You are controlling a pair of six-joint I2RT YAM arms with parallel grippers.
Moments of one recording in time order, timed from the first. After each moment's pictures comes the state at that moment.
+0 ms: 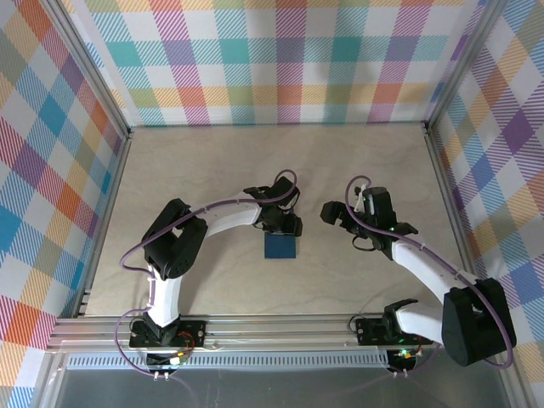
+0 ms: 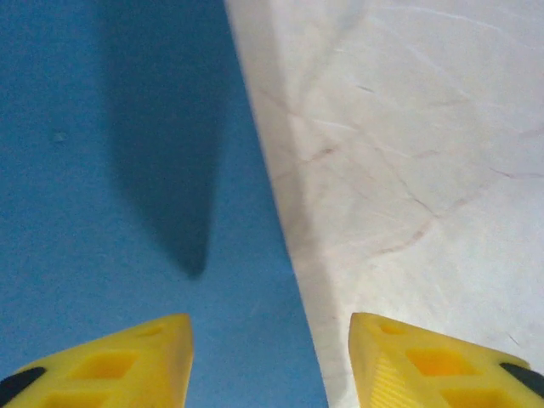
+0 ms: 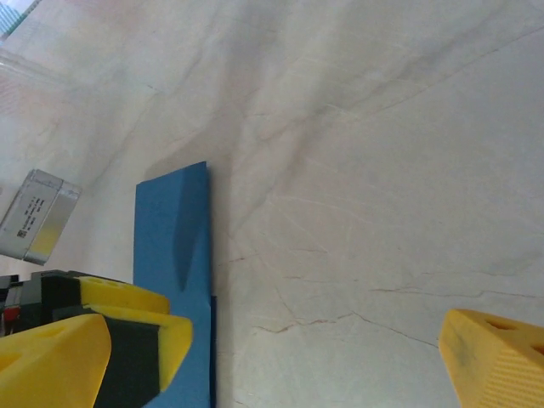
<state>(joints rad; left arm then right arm) -0.76 1.96 1.36 -0.55 0.20 -0.60 0.31 1.18 0.62 -0.18 -0.26 0.59</state>
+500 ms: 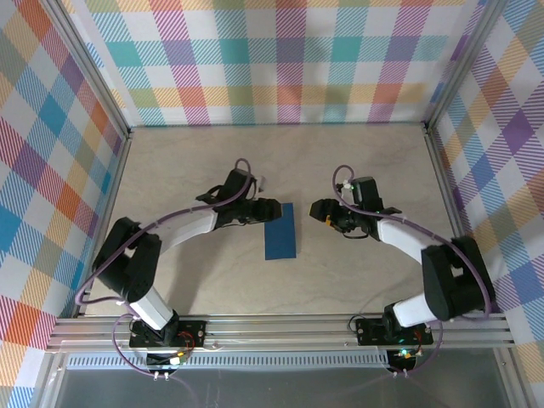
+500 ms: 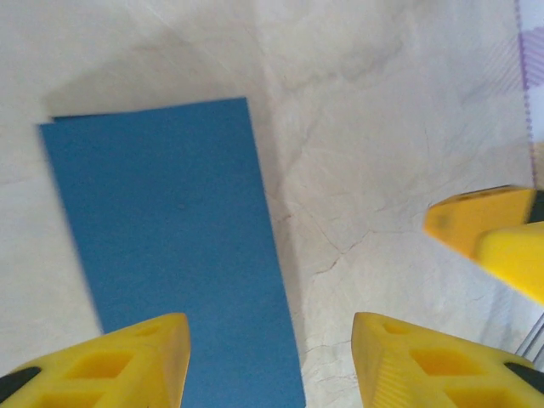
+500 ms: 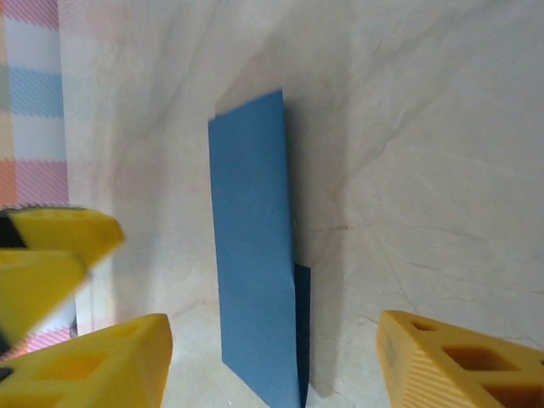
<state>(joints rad) -0.55 1.61 0.98 -0.19 0.36 -0.63 0.33 1.48 0.72 -0.08 -0.59 0.66</state>
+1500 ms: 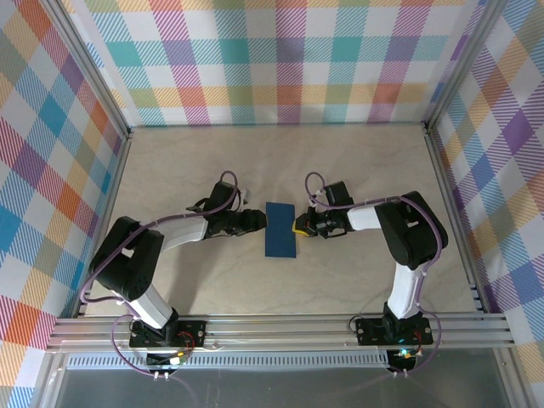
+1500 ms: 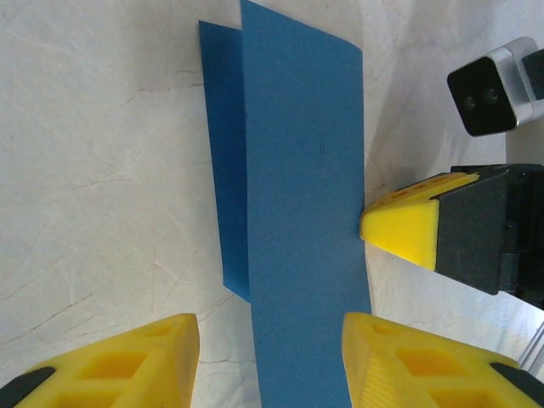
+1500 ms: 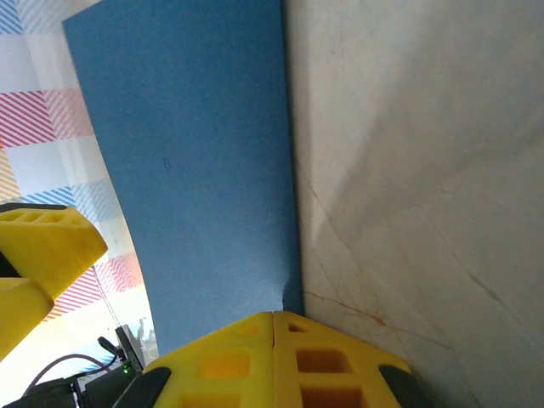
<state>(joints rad) -0.47 1.64 0.83 -0.07 0.45 -0.66 0.41 1.89 0.85 0.07 -0.75 0.70</state>
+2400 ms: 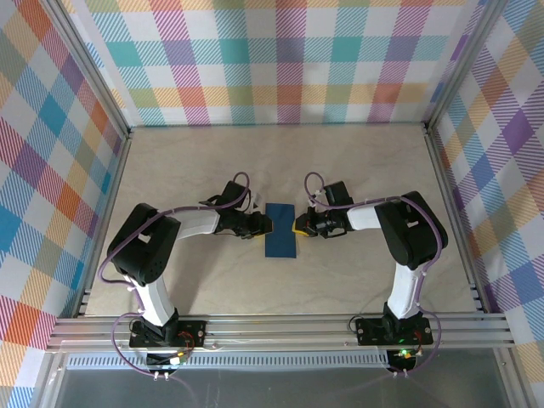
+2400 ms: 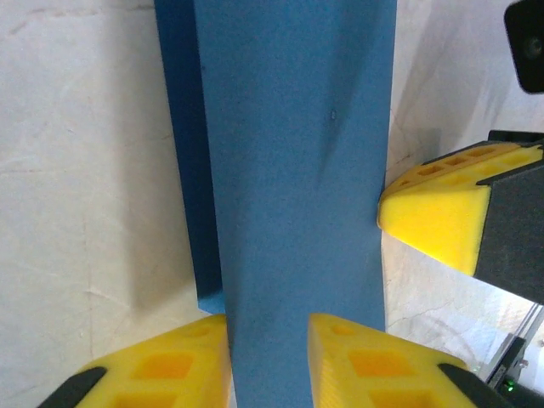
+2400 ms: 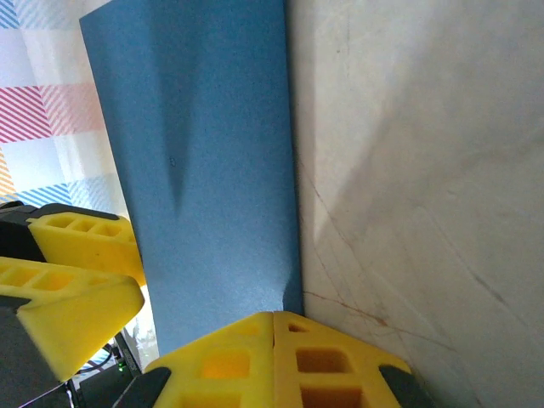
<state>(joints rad) -0.51 1.79 0.92 -0.14 0.52 -0.65 0.41 1.89 0.86 0.06 -0.75 0.69</state>
